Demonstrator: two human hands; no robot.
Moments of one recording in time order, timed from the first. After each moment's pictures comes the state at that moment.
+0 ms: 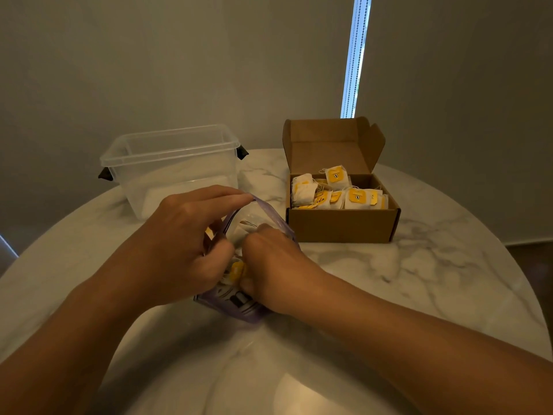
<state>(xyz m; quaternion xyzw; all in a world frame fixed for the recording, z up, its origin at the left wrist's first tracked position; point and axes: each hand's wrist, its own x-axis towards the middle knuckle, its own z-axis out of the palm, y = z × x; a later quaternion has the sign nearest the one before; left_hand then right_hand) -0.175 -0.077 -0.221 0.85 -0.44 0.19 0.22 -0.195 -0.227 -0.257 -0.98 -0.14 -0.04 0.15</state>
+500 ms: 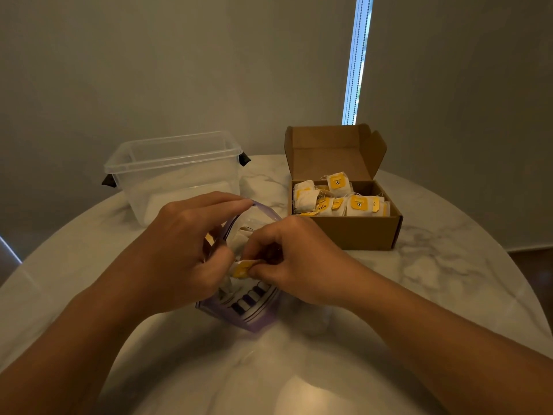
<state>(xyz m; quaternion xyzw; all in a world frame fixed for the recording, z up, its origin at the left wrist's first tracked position) -0.175 -0.074 -0.222 0.85 -0.43 0.20 0.23 -0.201 -0.260 -0.244 -0.90 -0.23 -0.08 0.35</state>
